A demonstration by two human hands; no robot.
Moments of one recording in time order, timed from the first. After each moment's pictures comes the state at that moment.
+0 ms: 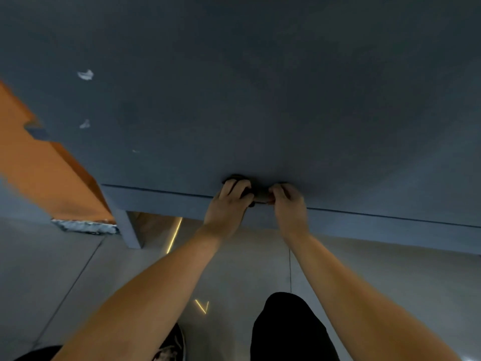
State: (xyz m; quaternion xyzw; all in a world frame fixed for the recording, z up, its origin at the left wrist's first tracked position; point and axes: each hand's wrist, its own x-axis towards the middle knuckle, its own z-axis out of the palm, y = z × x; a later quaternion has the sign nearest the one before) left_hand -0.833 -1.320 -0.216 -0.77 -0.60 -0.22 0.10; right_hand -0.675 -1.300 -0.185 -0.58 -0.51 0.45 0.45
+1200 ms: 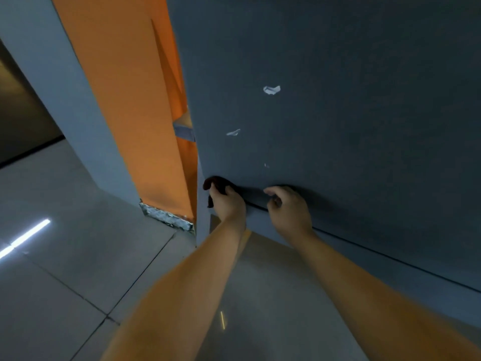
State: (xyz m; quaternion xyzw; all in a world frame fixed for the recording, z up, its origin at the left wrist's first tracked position) left_hand -1.041 -1.334 -0.203 -0.06 -0.69 -0.68 -0.24; right_hand -0.914 -1.307 -0.173 -0.44 -0.80 0.30 0.28
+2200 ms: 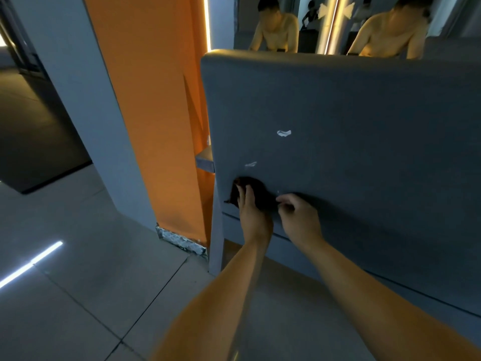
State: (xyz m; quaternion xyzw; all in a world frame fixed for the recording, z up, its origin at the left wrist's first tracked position) left_hand -1.027 -1.347 -0.156 -0.34 -0.71 -0.60 -0.14; right_hand -0.926 -1.315 -0.113 -0.44 -0.76 0.37 0.31
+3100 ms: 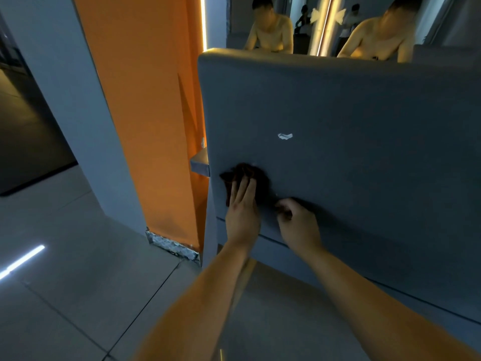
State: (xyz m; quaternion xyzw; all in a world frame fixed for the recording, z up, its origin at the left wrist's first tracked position) left_hand -1.068 -1.339 -0.170 -0.49 -0.72 -0.50 0.04; right_hand -0.931 -1.300 -0.130 -0.44 -0.79 0.30 0.30
